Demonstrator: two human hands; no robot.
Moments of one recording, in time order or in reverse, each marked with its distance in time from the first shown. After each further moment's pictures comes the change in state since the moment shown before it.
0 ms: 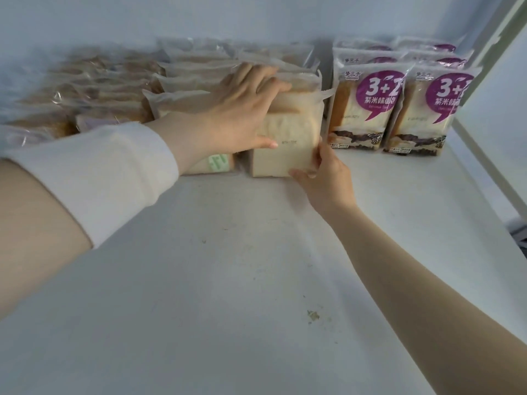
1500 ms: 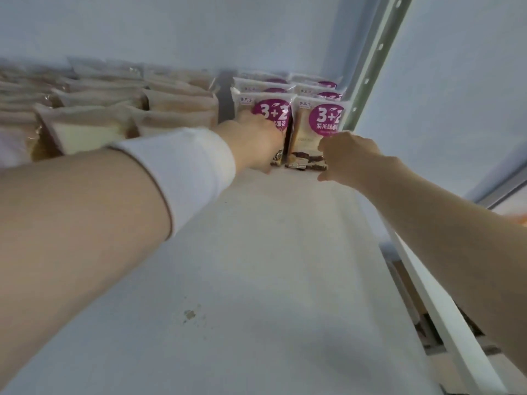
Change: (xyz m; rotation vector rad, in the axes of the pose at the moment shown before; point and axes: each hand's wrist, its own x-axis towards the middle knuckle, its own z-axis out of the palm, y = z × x) left_hand 0.087 0.151 -0.016 0.257 -0.340 0.053; right_hand 0.025 0.029 -0.185 -1.072 -0.291 -0.022
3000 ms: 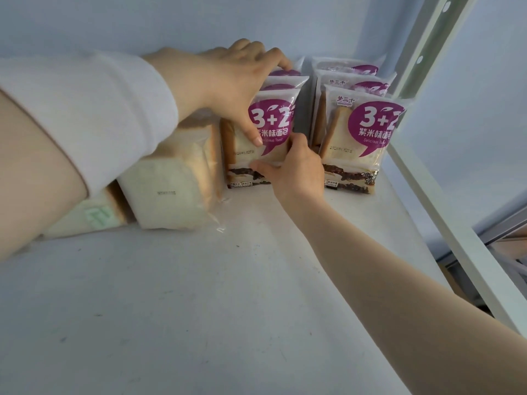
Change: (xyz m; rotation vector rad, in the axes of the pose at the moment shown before) left_hand 0.084 -0.109 0.020 -0.199 0.180 0.053; right_hand 0.094 -0.095 0.047 1.091 0.275 0.207
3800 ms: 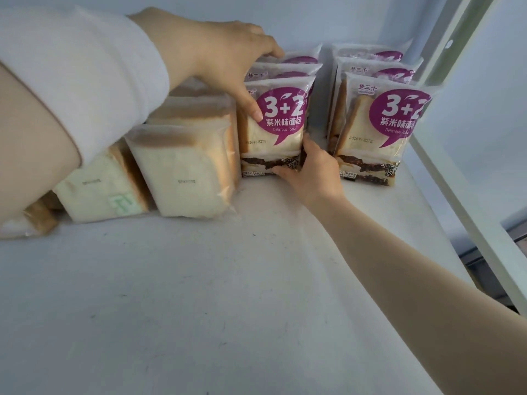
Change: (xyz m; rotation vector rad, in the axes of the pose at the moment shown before) left_hand -0.010 -0.021 -0.013 -0.045 -0.106 -0.081; right_hand 0.002 0.021 0.007 -0.032 -0.075 -0.138
